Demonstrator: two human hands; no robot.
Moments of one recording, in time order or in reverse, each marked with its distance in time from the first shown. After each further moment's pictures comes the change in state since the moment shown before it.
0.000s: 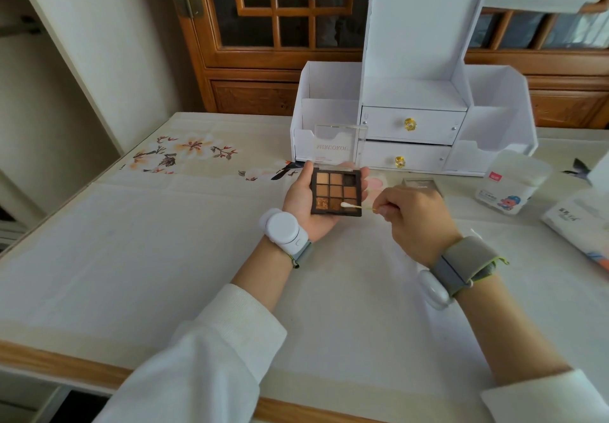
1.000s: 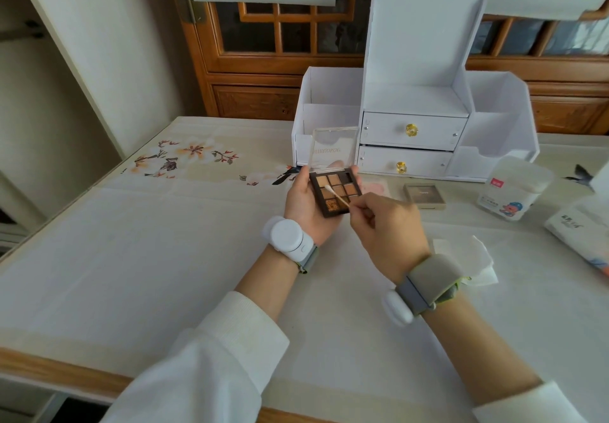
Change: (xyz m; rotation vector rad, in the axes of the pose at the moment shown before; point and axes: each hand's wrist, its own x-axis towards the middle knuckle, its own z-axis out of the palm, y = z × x) left_hand 0.003 -0.001 0.004 -0.123 0.028 0.097; right_hand 0.002 -0.031 0.028 0.114 0.249 -0.005
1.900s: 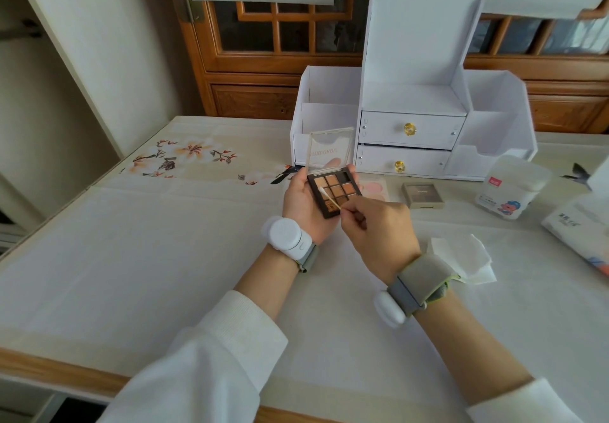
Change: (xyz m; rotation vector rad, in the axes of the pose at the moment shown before) left_hand 0.000 0.000 -0.002 0.005 -0.024 0.003; right_hand -0.001 -0.004 0.004 -0.020 -0.032 -0.046
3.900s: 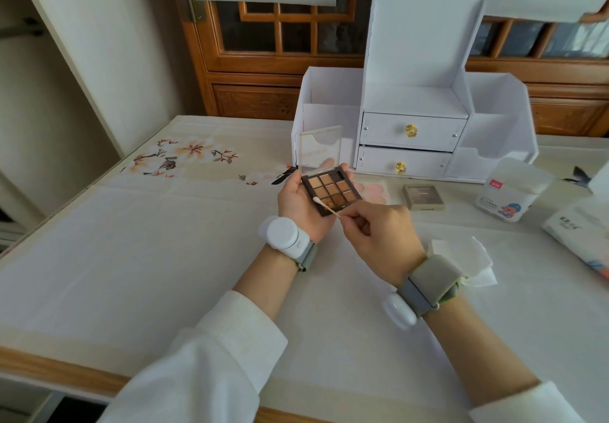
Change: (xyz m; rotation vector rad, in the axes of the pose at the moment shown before) left_hand -0.001 0.003 -0.002 -0.054 0.060 0.056; right_hand -0.002 0.001 -0.005 0.122 -0.080 -0.012
